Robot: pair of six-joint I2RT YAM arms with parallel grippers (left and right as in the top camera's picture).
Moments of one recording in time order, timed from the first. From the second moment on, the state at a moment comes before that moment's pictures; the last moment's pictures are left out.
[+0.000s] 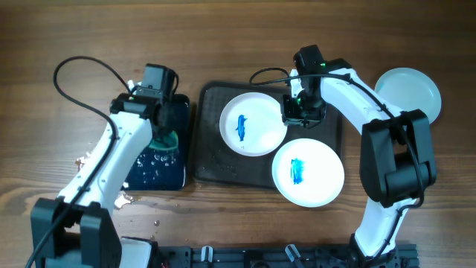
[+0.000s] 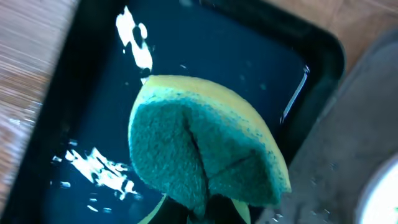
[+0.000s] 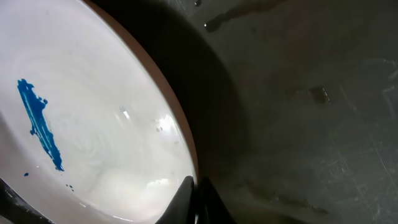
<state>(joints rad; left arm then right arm) -0.18 1.55 1.09 -0.85 -0.18 -0.58 0.28 2.02 1.40 -0.92 -0.30 0.24</state>
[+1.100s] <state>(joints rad) -0.54 1.87 1.09 -0.32 0.25 -0.67 0.30 2.02 1.40 -0.90 -0.34 0.25</state>
